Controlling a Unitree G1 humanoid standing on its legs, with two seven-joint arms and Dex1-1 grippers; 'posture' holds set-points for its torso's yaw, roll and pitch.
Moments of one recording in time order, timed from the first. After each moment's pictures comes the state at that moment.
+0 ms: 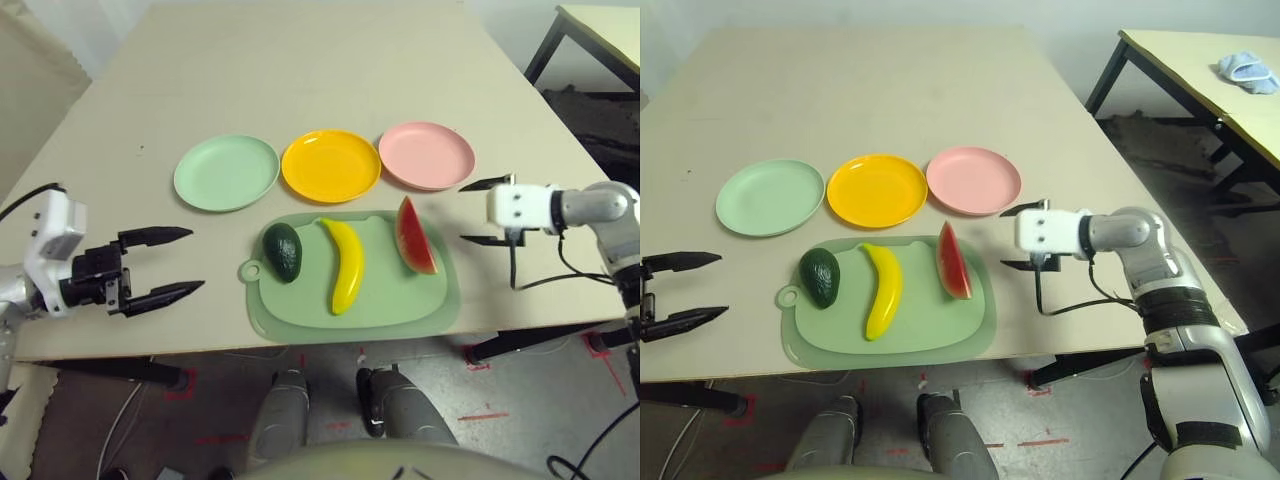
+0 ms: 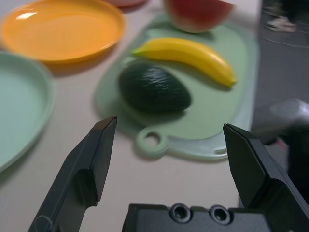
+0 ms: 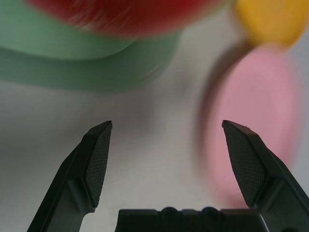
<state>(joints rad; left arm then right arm) 0.06 0.97 0.36 -0.03 -0.63 0.15 -1.44 -0.83 -0.81 0.30 0.69 -0.25 -0.76 1.16</state>
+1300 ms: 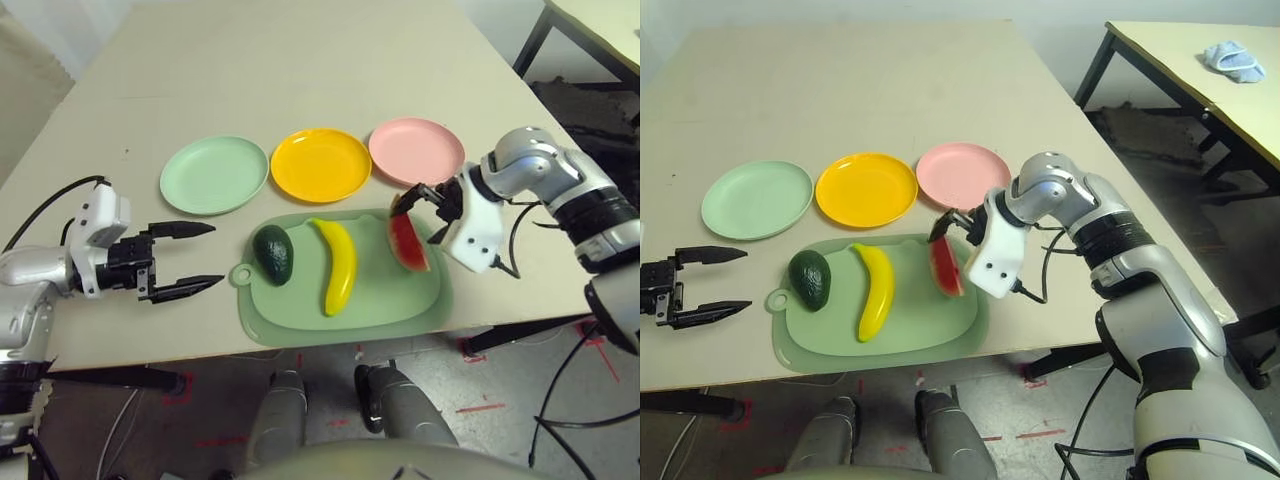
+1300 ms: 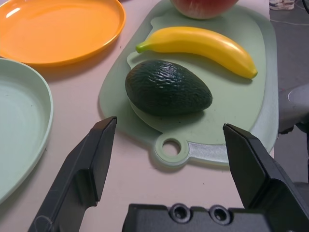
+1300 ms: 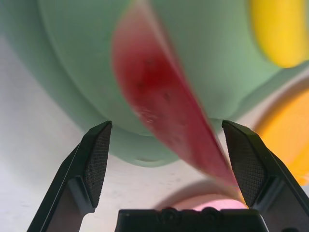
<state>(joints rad) -0.09 0.94 0.26 0.10 -0.50 0.09 -1.42 -1.07 -0.71 0.65 0.73 -0.33 -1.14 1.34</state>
